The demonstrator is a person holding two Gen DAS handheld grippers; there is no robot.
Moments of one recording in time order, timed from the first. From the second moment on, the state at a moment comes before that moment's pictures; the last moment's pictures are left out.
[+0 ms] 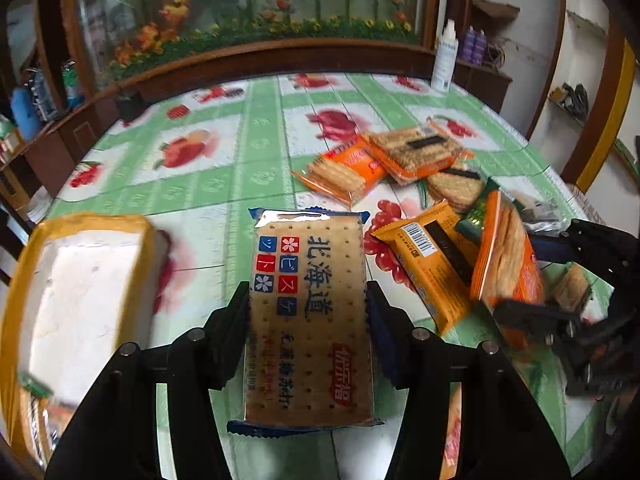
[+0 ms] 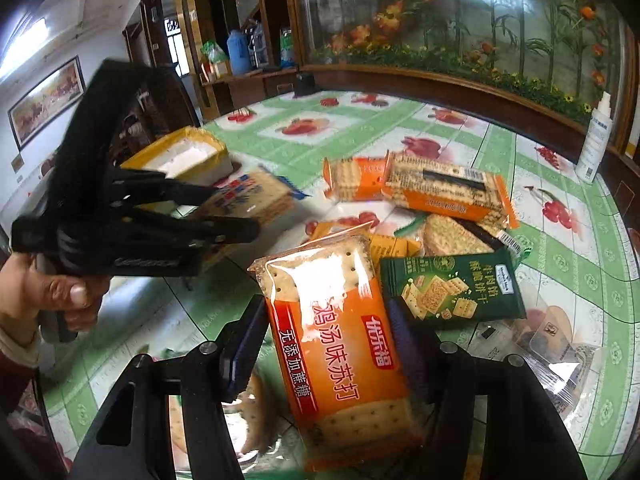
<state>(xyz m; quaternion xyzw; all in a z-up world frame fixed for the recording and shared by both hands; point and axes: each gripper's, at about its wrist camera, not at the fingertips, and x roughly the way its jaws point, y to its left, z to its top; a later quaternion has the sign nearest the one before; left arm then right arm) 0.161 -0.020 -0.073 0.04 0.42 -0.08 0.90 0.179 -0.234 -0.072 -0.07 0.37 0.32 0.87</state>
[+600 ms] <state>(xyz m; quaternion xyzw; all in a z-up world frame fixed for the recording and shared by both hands) 0.077 0.022 -0.009 0.03 0.34 -0.01 0.94 0.140 -0.257 -0.010 0.11 0.29 0.38 0.87</state>
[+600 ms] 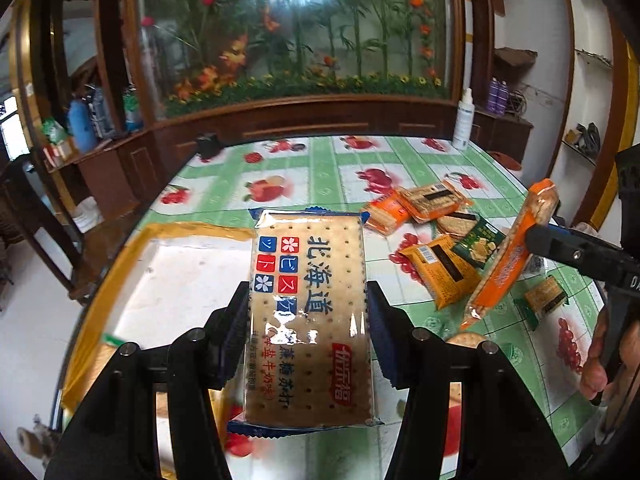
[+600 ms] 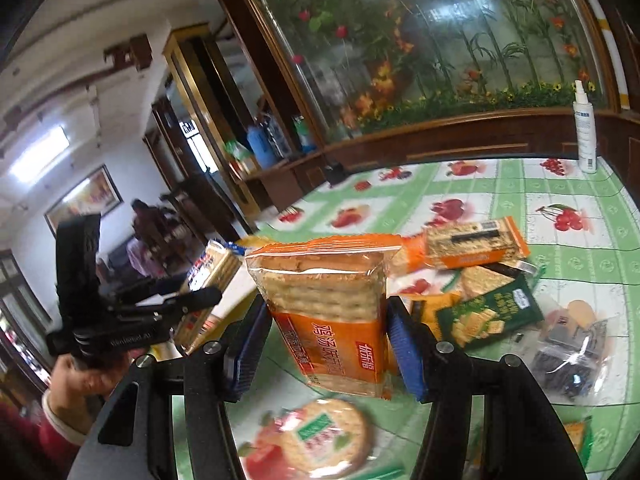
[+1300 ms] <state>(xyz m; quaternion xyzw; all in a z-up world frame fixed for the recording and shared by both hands) 0.024 0.096 0.000 -0.01 0.29 0.09 0.95 0.104 -0.180 0.016 0.12 0.28 0.46 0.83</state>
